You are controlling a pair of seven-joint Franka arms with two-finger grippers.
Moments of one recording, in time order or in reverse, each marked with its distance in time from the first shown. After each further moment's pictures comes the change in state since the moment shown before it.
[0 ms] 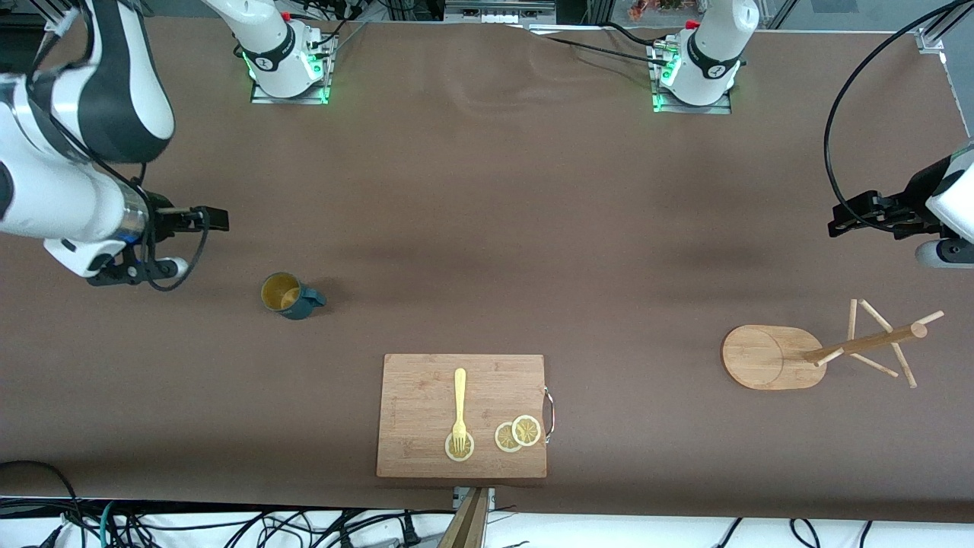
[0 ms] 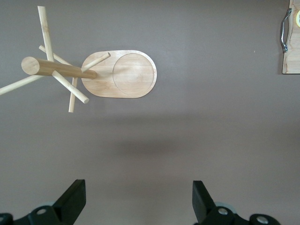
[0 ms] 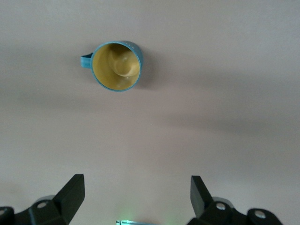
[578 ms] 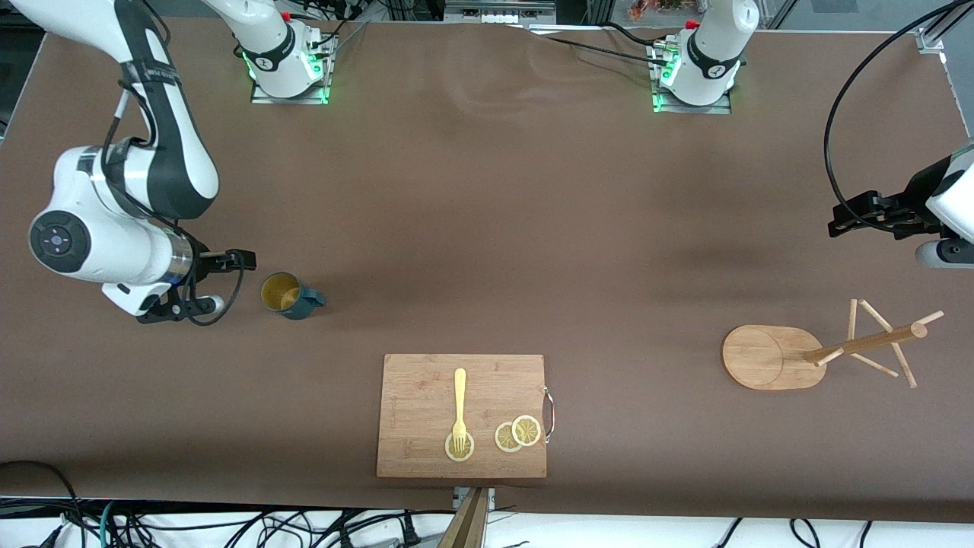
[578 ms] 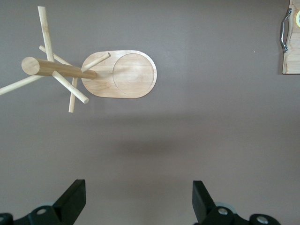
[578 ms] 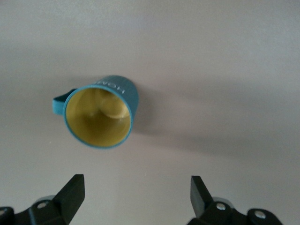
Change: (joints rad) left arm 0.000 0.000 0.000 0.001 0.000 0.000 0.000; right arm -0.003 0.130 0.000 -0.091 0.001 0.312 -0.054
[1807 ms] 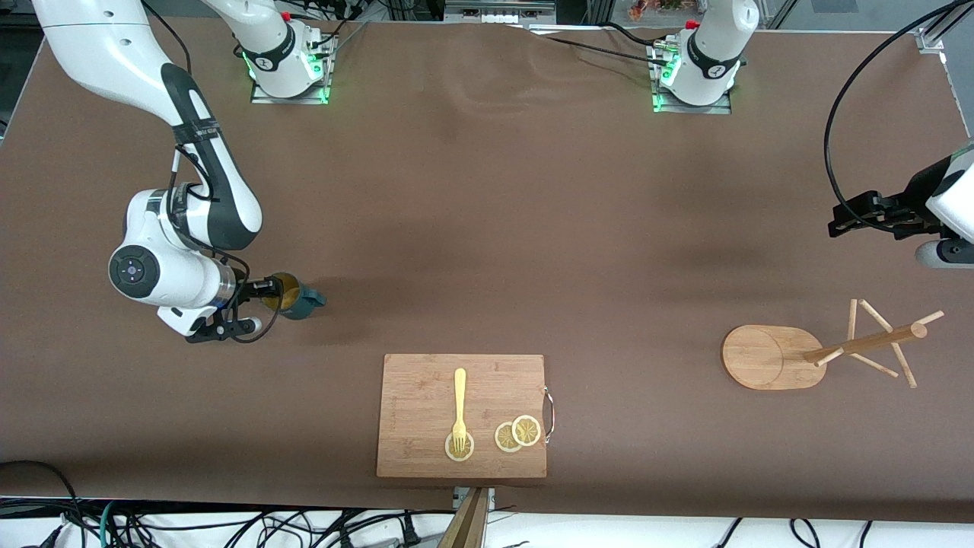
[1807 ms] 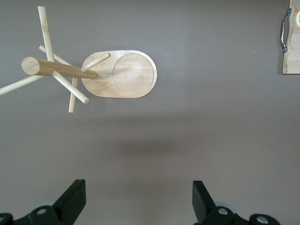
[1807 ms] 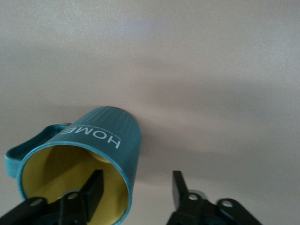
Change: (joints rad) left arm 0.000 0.000 0.000 0.000 0.000 0.000 0.000; right arm 0.014 0.142 0.007 -0.035 0.007 0.211 0.009
